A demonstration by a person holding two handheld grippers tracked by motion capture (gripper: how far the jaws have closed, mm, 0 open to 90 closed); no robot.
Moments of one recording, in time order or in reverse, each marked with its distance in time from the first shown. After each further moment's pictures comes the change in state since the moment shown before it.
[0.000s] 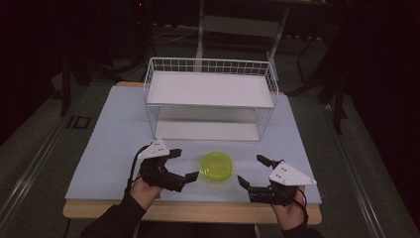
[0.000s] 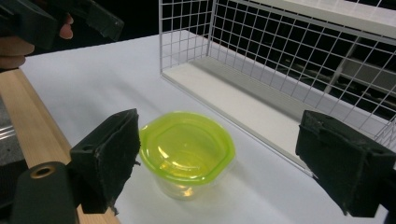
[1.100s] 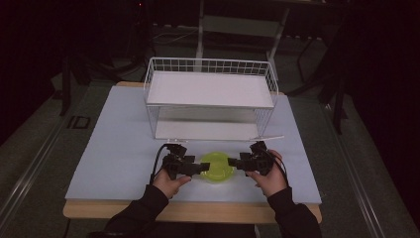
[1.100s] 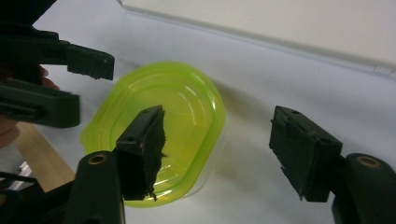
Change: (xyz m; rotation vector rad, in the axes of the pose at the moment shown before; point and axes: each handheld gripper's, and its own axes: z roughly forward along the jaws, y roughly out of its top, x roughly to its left) left arm 0.042 -0.032 0.080 0.221 0.079 -0.364; right arm -0.053 -0.012 0.096 0.442 0.102 0.486
